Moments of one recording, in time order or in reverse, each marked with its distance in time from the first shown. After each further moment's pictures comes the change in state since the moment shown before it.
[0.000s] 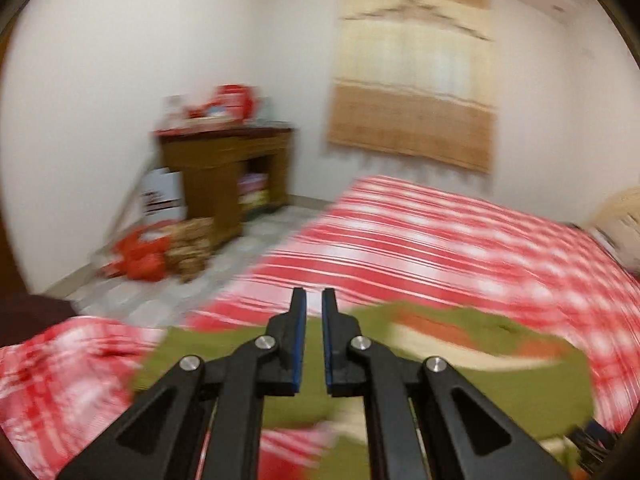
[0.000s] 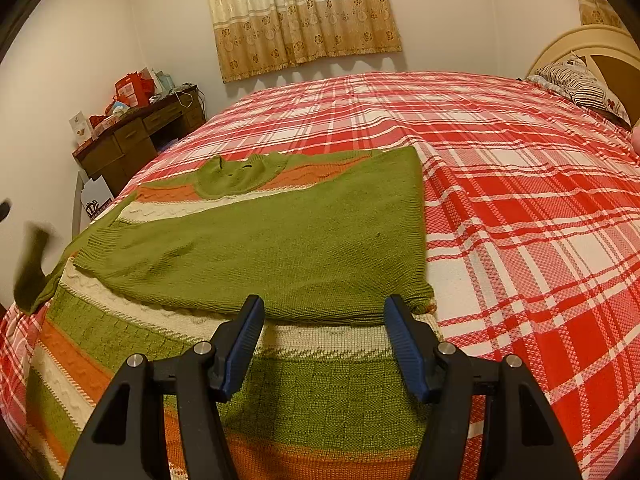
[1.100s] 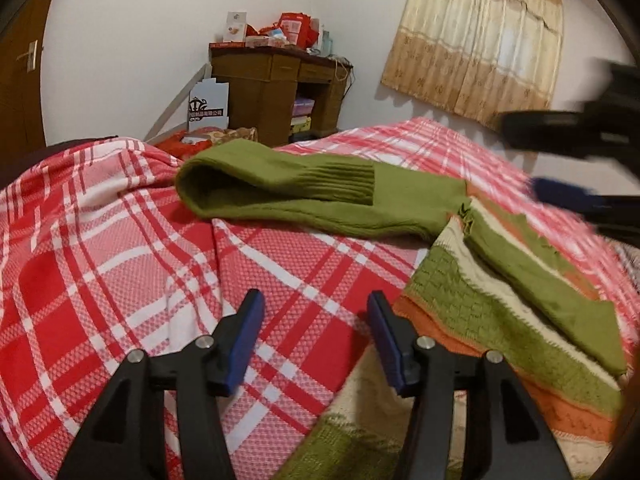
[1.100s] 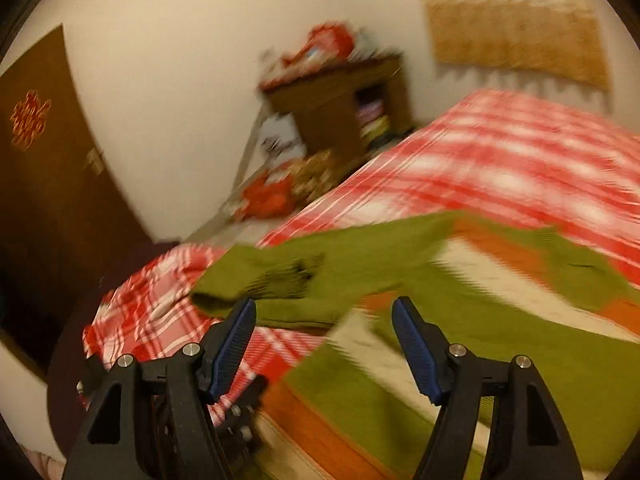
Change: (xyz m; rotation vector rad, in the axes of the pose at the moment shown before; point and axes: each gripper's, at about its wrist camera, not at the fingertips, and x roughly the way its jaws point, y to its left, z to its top) left arm -0.013 0.060 -0.133 -0.241 0.199 0.133; right arm 0.022 0.278 0.066 -0.380 0.150 0.614
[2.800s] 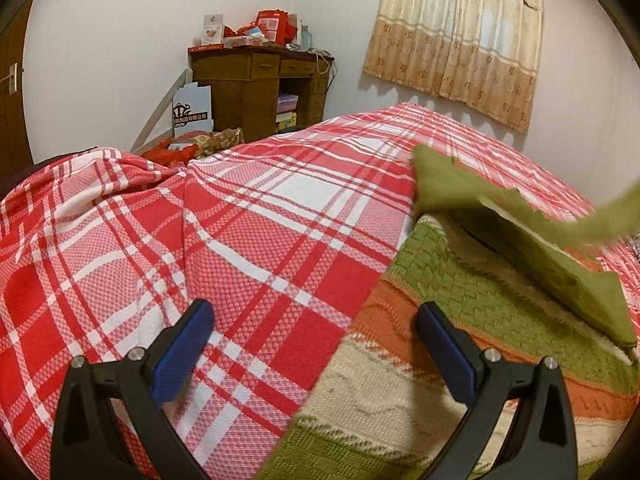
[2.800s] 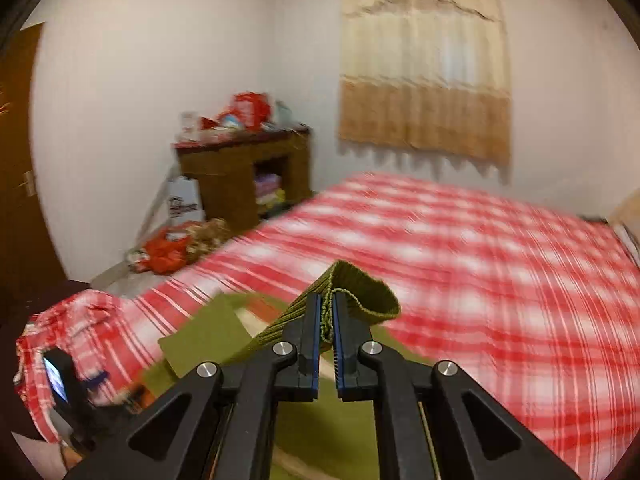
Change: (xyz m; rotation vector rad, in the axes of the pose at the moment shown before) left arm 0.019 -0.025 0.003 0.095 0.031 0.001; right arm -0.206 -0.113 0.002 -0.039 -0.263 -0.425
